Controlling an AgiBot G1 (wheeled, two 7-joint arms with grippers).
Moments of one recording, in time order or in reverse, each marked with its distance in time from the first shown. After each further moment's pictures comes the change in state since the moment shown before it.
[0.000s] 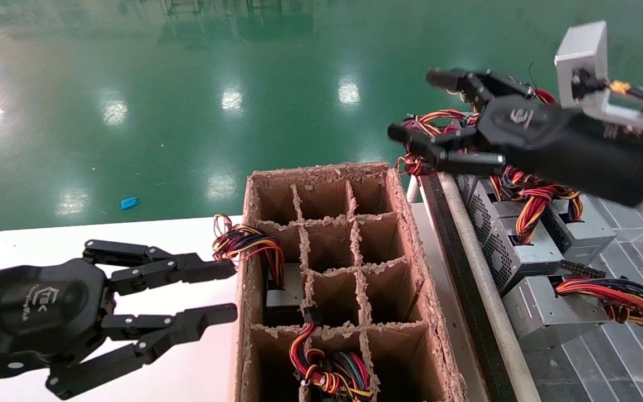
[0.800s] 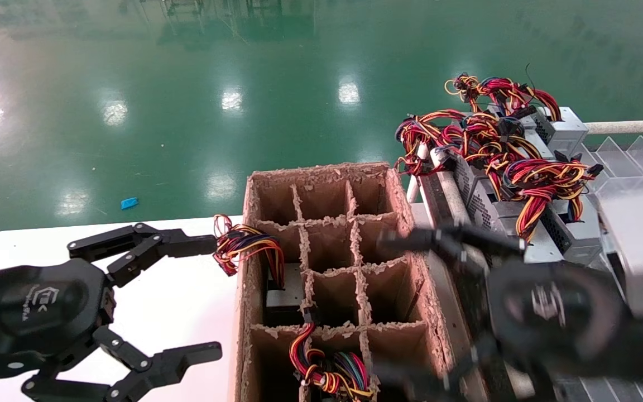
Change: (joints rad) left arm 0.000 0.000 0.000 0.000 0.000 0.000 0.000; right arm -0.382 0.143 0.298 0.486 -0.027 -0.232 0.274
